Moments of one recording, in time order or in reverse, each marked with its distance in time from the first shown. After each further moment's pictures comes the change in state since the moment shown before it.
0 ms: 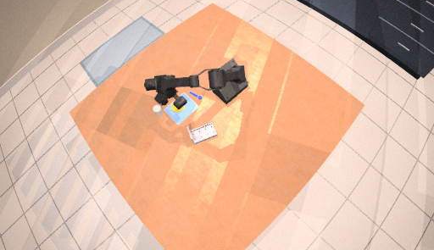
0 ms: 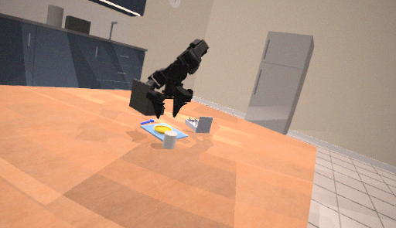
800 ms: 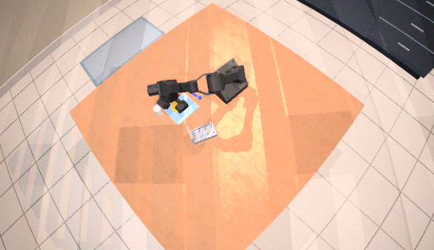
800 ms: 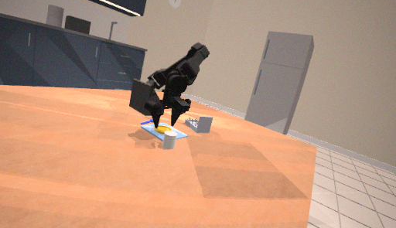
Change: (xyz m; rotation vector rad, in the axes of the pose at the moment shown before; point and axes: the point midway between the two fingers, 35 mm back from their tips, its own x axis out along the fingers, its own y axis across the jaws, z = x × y) arm 0.039 0.001 0.000 -0.003 -0.003 -0.001
